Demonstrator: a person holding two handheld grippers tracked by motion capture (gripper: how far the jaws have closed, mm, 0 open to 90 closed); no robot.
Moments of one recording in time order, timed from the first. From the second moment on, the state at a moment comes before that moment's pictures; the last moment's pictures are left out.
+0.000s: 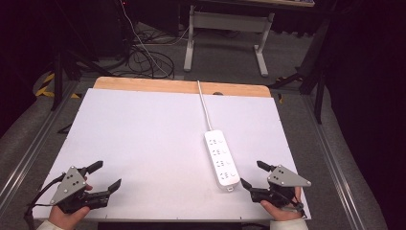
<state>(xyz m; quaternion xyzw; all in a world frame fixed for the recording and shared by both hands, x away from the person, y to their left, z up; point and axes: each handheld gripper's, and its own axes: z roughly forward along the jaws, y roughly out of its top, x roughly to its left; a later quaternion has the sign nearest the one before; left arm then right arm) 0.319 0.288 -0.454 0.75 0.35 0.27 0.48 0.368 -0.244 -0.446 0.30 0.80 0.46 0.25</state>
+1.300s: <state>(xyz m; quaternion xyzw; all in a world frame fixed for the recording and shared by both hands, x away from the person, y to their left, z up) 0.317 0.286 -0.453 0.76 0.35 0.29 0.47 0.377 -0.235 -0.423 0.29 0.80 0.46 0.26</state>
